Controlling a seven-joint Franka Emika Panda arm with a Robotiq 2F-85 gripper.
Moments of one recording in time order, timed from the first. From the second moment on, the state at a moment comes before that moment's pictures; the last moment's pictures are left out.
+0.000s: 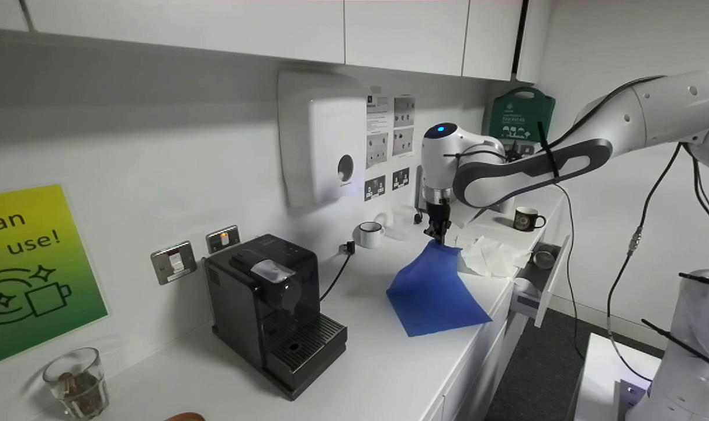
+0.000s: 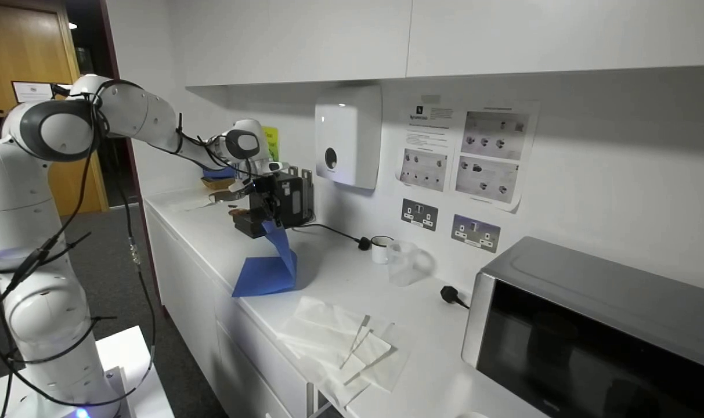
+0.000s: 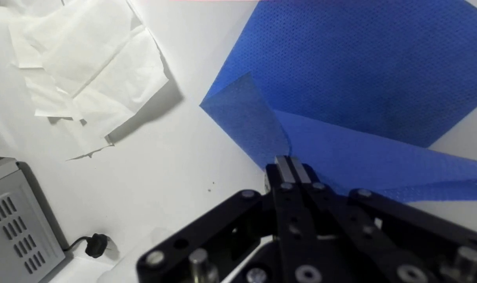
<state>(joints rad) 0.12 -0.02 0.09 -1.97 -0.38 1.96 0.45</state>
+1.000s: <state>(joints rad) 0.12 0.03 0.08 -1.96 -0.28 2.01 0.27</state>
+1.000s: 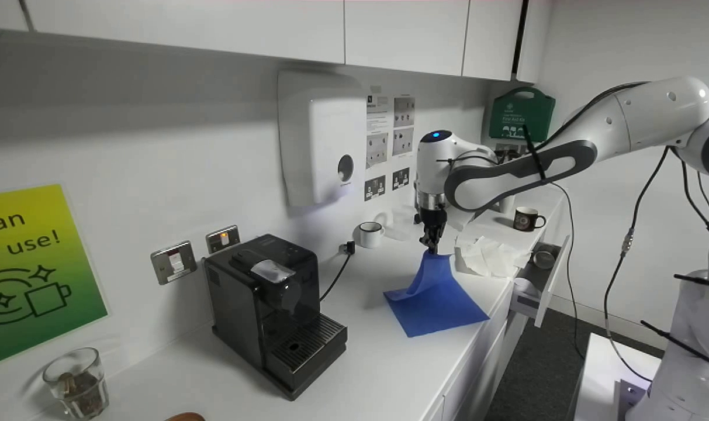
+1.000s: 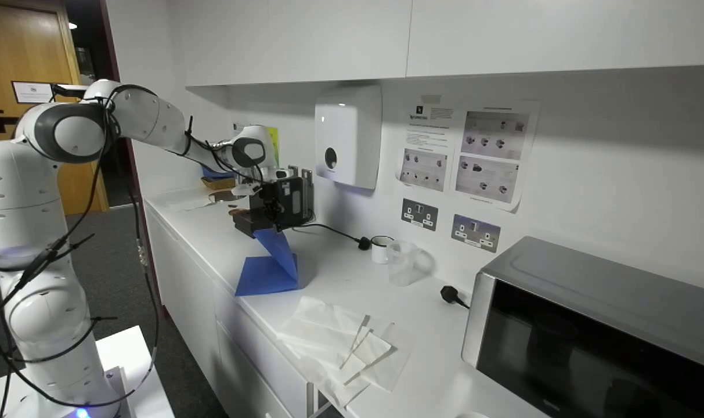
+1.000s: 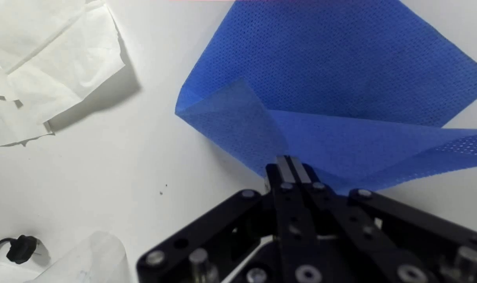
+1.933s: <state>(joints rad) 0.12 0.04 0.08 -1.96 -0.28 2.01 0.26</state>
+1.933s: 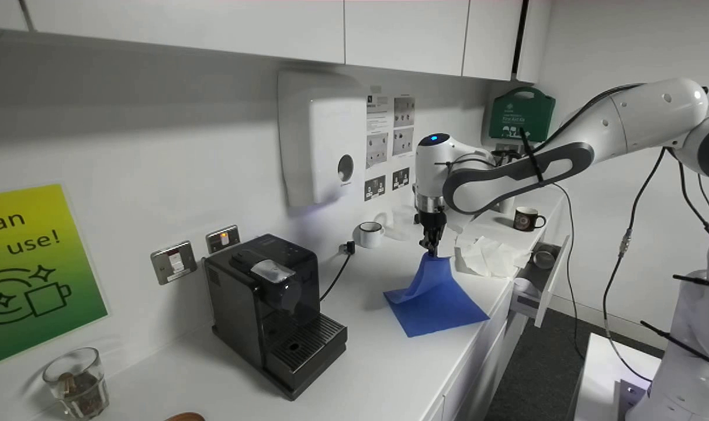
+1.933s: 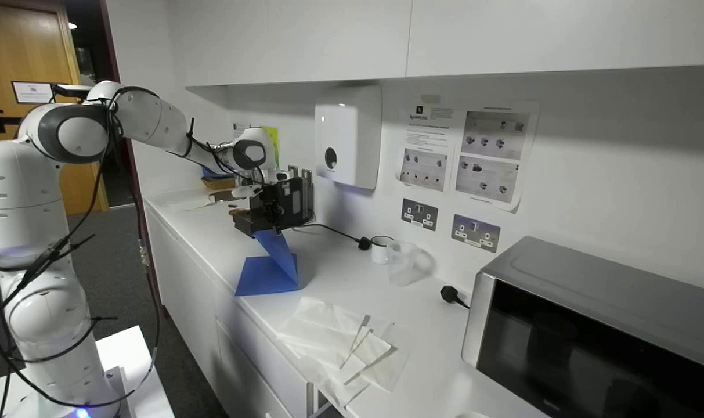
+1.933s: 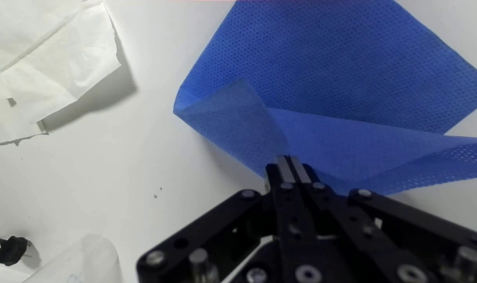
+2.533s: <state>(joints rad) 0.12 0.04 0.09 -1.96 -0.21 2.01 0.37</state>
